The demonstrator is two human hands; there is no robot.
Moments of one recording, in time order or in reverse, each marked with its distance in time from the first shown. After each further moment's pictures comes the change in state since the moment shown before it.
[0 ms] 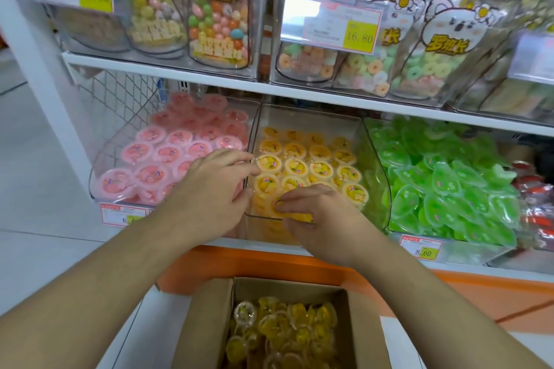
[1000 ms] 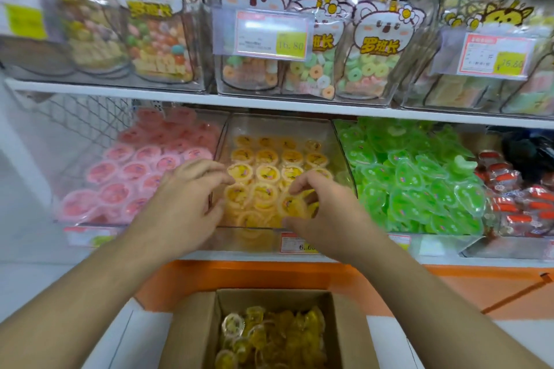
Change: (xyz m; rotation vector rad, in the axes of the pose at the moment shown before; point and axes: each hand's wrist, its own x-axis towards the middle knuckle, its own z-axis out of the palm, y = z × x) left_hand 0.009 0.018 0.003 0.067 -0.024 0.005; right_hand -0.024 0.019 -0.035 0.232 0.177 0.372
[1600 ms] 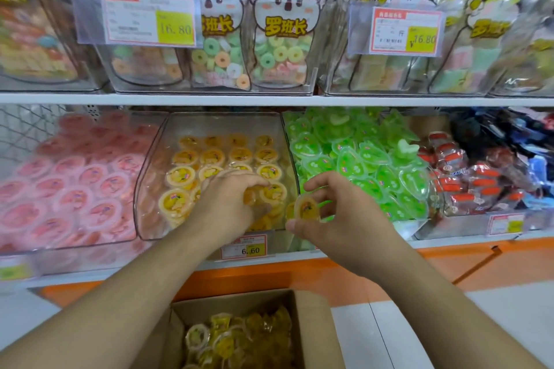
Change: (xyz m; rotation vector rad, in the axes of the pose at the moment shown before) left_hand 0.077 0.104 0.096 -0.224 -0.109 -0.095; right_hand -0.042 0.059 -0.064 0.164 0.078 0.213
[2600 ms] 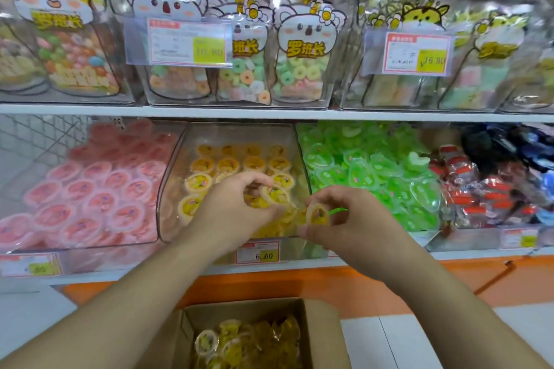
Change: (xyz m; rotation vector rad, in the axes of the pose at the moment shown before) left_hand -0.025 0.018 -0.034 -0.375 0.039 -0.170; right_hand -0.004 -0.019 -0.008 0.083 -0.082 0.007
